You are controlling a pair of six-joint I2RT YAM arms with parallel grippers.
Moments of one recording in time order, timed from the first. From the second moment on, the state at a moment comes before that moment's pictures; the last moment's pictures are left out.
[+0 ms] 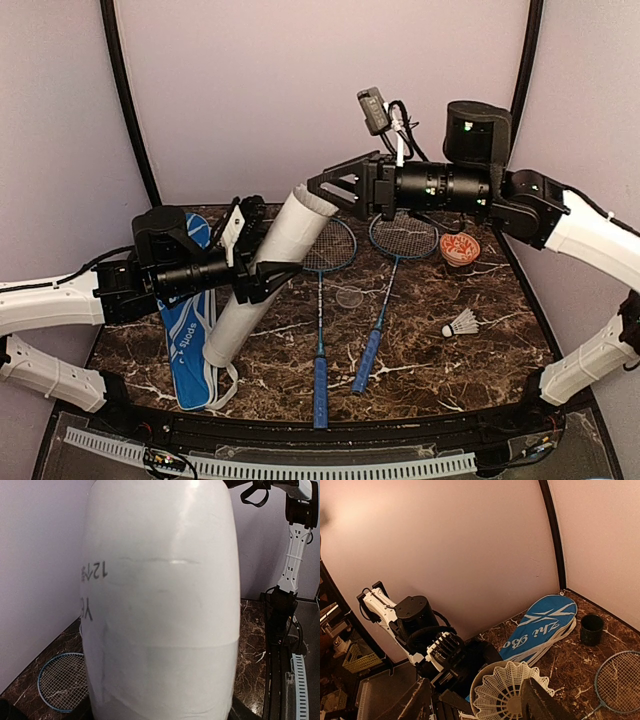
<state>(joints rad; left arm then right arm) -0.97 1.11 0.81 0.17 0.14 0.13 1.03 1.34 1.47 -0.21 -0.28 0.30</state>
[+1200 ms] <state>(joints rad) -0.97 1.16 0.87 -0.06 0.16 0.30 1.02 1.45 1.58 -0.74 -0.49 0.17</state>
